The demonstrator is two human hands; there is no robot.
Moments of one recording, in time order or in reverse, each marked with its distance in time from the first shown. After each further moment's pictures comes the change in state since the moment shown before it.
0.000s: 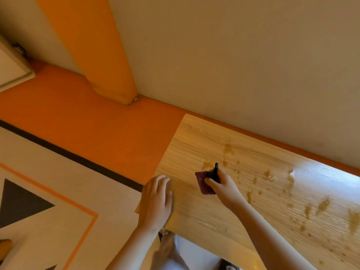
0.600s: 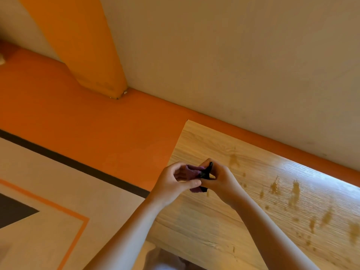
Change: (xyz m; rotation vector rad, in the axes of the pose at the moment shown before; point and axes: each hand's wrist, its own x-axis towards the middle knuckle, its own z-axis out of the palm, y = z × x) left_hand 0.116 0.031 -0.049 -1.043 -0.433 -0.224; right_hand 0.041 -0.071 0.007 0.088 -0.103 -0.215
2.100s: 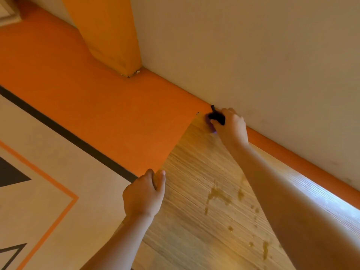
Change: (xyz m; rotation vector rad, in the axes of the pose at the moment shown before) left_hand 0.027 -0.109 -0.002 0.966 0.660 -0.229; right_hand 0.191 0.033 -0.050 -0.749 0.324 -0.231
